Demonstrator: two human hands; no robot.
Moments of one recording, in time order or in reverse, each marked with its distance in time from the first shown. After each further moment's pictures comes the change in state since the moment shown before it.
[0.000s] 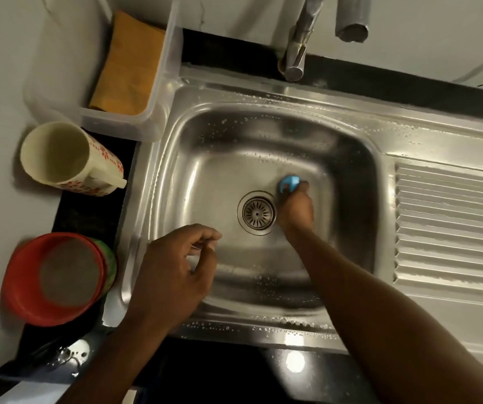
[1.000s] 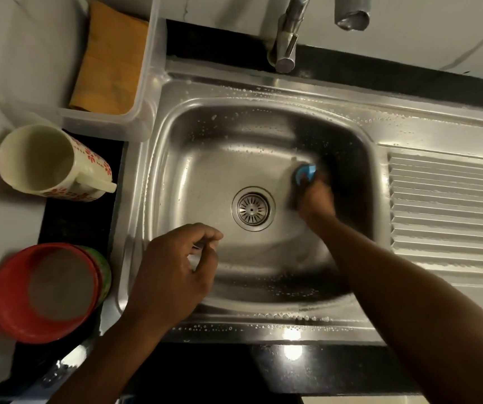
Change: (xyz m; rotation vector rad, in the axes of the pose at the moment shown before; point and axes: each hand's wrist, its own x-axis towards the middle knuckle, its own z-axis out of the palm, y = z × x) left_hand 0.011 -0.008 -0.002 0.012 -0.091 0.075; right_hand 0.024 0.021 -0.047 -0.123 -0.011 -0.039
